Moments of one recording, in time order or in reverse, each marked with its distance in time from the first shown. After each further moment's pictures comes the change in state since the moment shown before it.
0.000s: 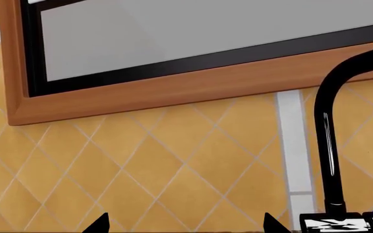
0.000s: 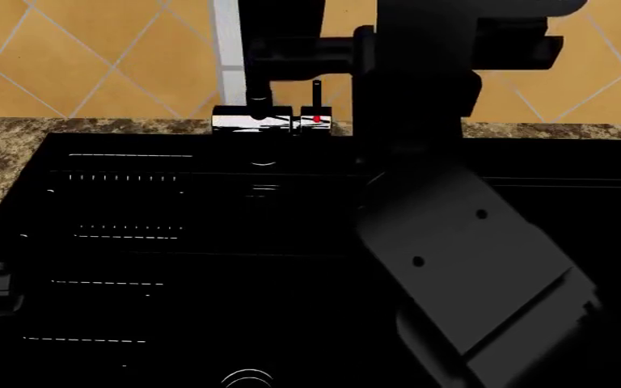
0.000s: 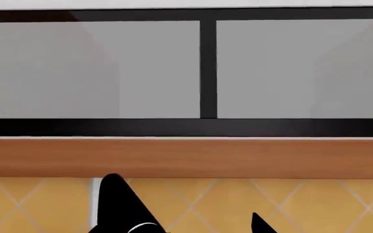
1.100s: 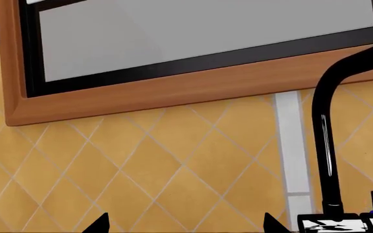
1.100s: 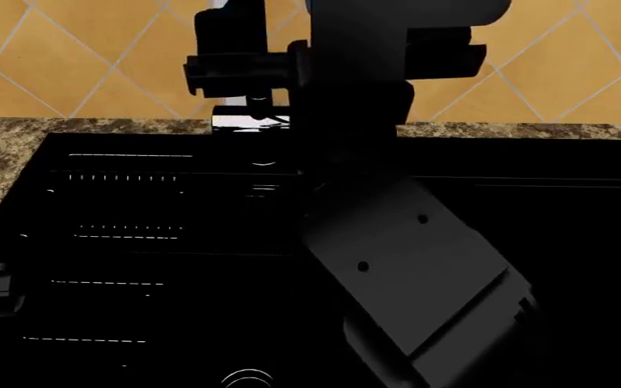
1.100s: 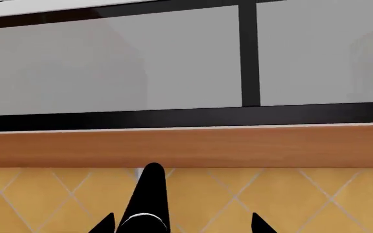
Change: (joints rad) left arm 0.003 0.009 -0.007 -0.001 0.007 0.005 0.016; right arm -0.009 -0.093 -0.027 0.038 0.005 -0.028 -0.039
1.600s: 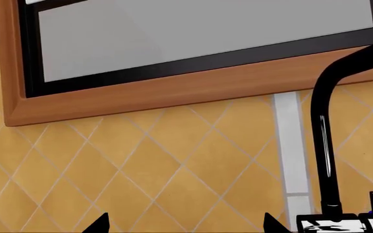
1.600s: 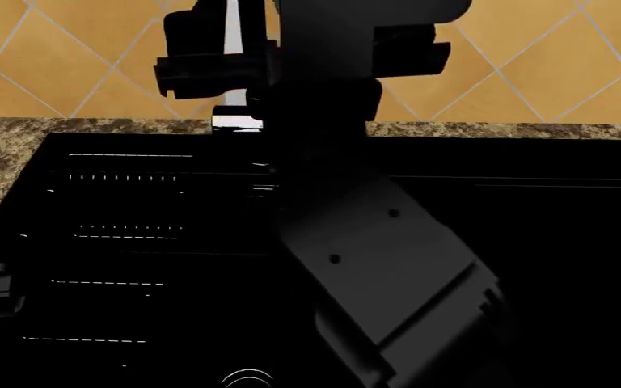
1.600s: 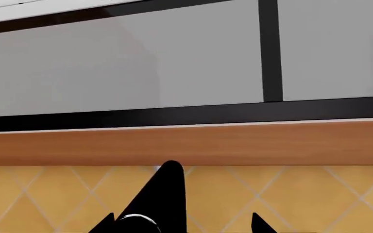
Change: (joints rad) left arm 0.001 0.004 -0.003 0.001 0.003 0.000 0.007; right arm 0.007 -0.057 -0.013 0.064 -0.016 -0.038 -0.043
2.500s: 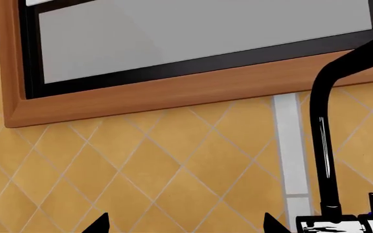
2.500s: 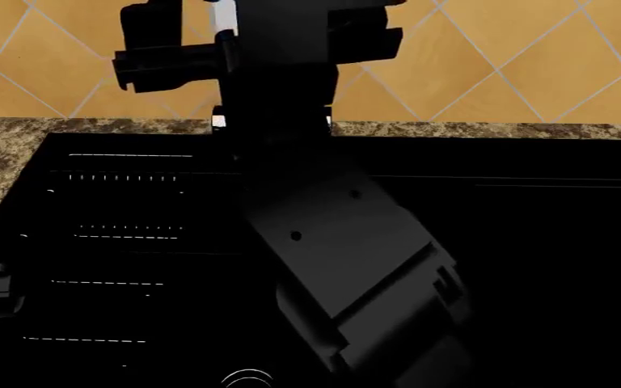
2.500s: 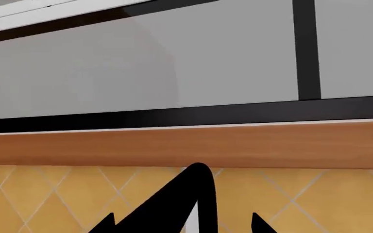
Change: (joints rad) left arm 0.003 0.008 -0.005 0.004 0.010 0.001 0.010; right arm 0.032 -0.087 -0.005 0.119 -0.033 -0.049 -0.086
